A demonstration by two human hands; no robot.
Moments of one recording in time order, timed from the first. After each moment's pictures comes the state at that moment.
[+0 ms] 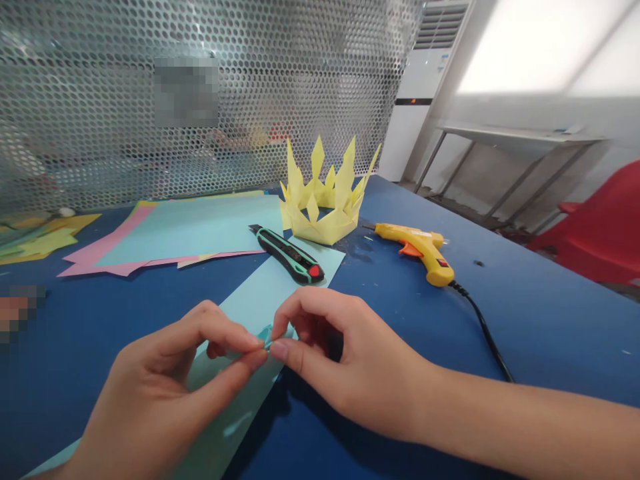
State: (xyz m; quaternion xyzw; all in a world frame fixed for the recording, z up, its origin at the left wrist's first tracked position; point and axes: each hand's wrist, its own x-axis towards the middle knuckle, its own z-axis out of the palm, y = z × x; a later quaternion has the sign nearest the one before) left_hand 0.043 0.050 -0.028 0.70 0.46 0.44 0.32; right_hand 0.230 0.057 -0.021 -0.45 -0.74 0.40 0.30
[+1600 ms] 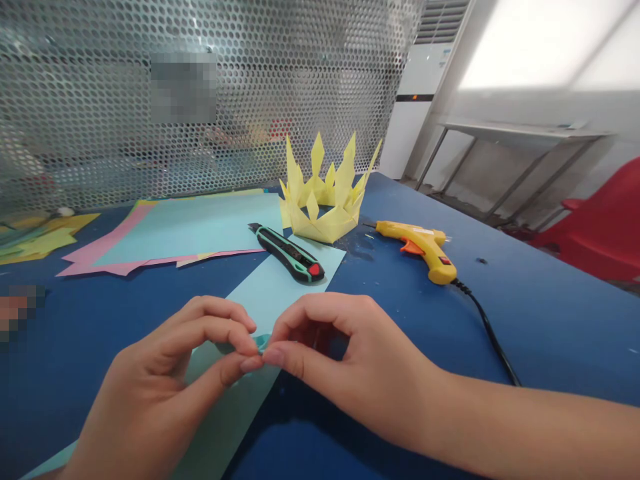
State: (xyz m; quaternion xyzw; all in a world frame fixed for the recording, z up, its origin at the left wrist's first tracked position) left_hand 0.042 0.051 -0.030 0.70 0.46 0.44 0.31; right_hand 0.229 0.056 -0.019 -0.45 -0.70 0.45 0.33
